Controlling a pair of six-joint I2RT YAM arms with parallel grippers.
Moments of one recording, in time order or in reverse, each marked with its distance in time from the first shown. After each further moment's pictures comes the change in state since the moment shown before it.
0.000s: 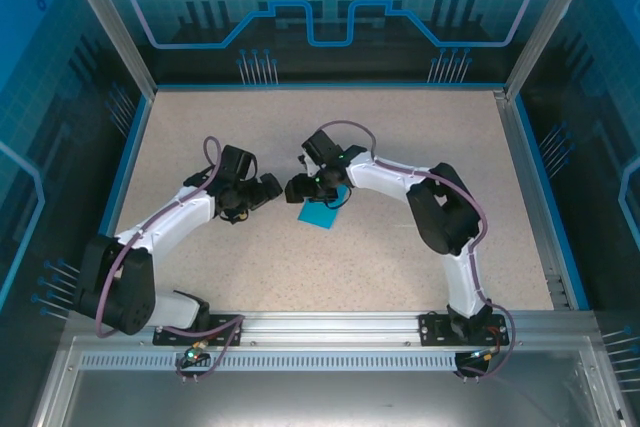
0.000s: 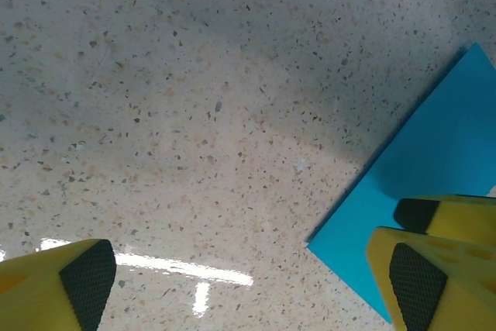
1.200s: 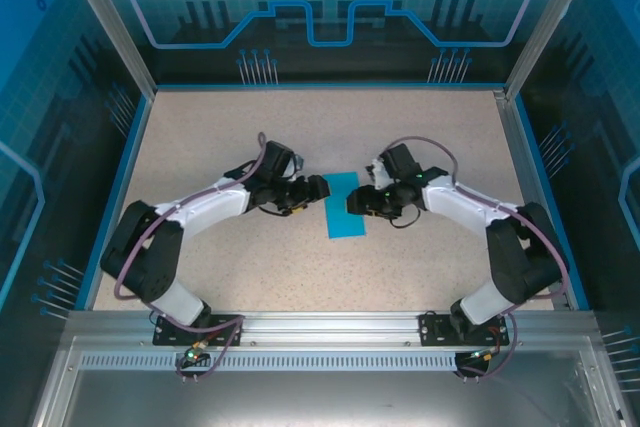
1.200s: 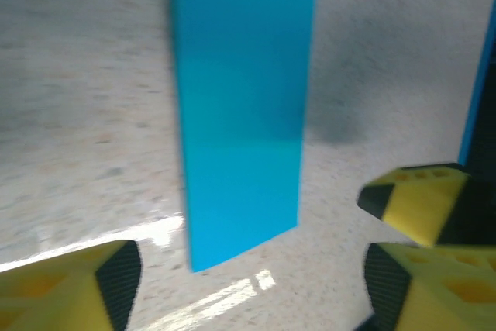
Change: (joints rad) left arm -0.213 0.246 0.127 0.280 0.348 0.009; right arm -0.282 -0.548 -0.626 0.075 -0.096 -0.049
